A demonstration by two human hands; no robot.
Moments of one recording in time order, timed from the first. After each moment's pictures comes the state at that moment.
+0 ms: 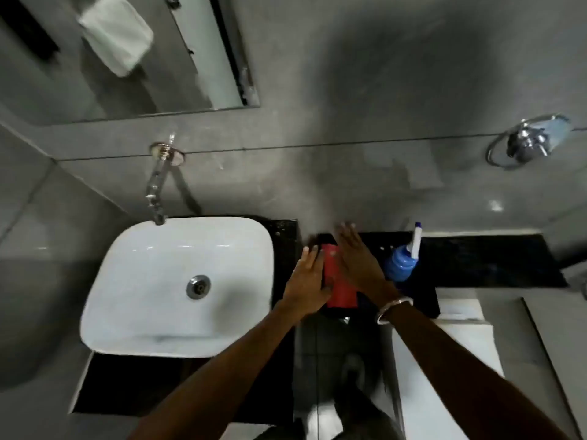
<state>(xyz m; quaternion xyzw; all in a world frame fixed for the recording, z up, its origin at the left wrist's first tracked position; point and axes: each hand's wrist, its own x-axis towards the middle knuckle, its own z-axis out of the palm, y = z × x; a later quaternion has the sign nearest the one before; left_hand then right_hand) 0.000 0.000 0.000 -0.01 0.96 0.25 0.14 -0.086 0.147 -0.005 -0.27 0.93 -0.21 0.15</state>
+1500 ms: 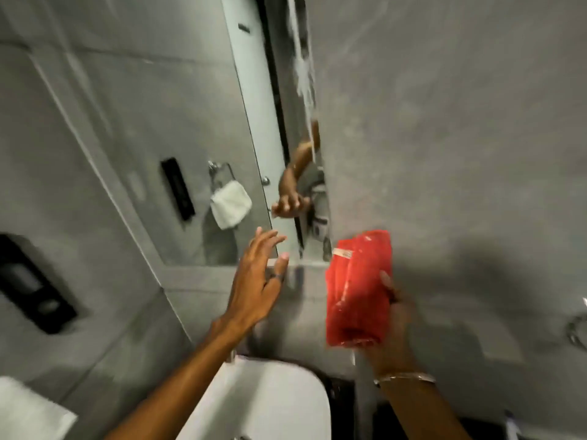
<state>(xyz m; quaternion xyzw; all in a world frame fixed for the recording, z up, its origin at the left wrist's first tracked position) -0.045 -0.185 0.305 -0.03 0.90 0.28 -0.34 -0.105 0.020 0.263 0.00 0.22 -0.94 0.26</state>
